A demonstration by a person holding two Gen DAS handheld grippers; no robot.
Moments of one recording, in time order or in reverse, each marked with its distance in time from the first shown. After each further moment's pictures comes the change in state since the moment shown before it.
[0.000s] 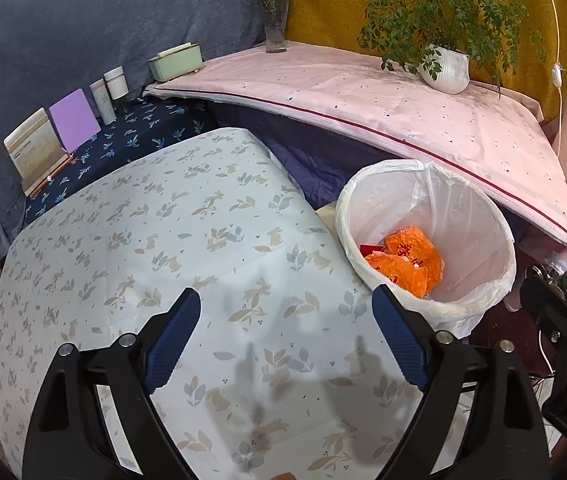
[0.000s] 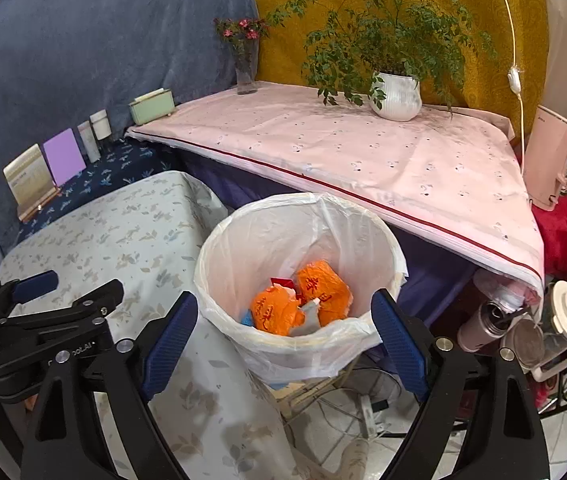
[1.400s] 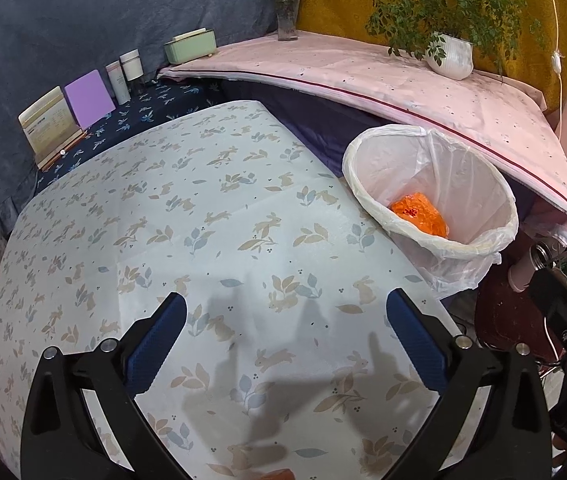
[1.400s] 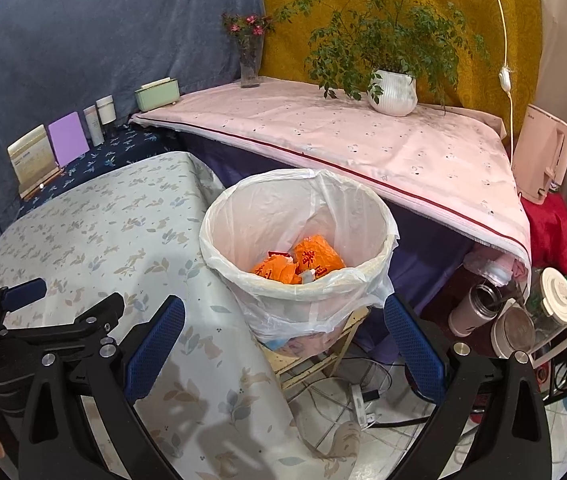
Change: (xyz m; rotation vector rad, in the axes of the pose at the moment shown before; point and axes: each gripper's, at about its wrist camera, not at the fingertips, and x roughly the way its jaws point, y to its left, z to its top) left arm -0.014 0.002 -0.058 -0.032 0.025 0.031; right arm -0.025 0.005 -0.045 -0.043 -0.012 -0.021
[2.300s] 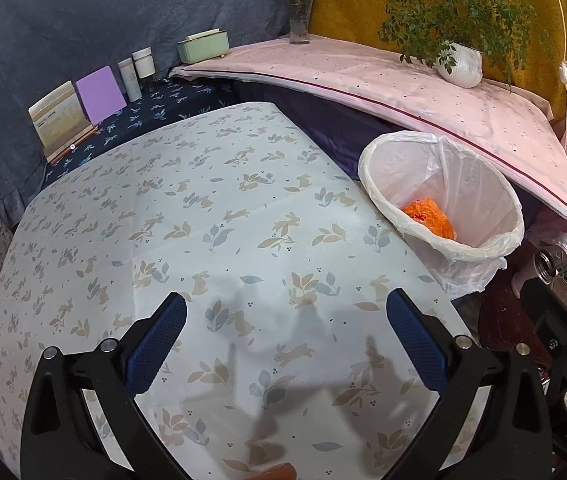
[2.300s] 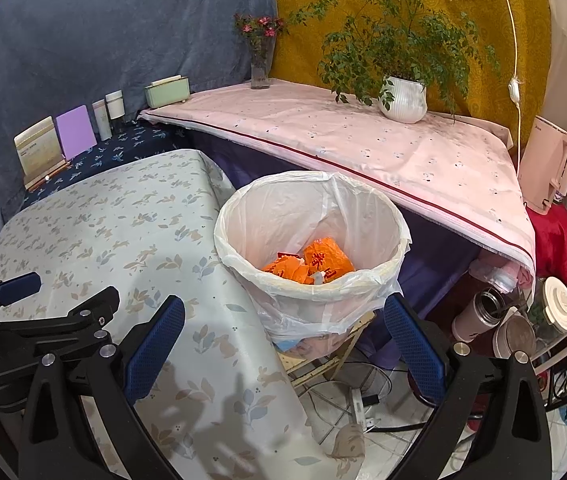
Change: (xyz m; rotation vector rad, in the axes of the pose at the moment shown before) left arm -0.007 0.015 -0.003 -0.026 -0.015 0.013; right arm 0.000 0.015 -0.002 -0.033 -0.008 0.014
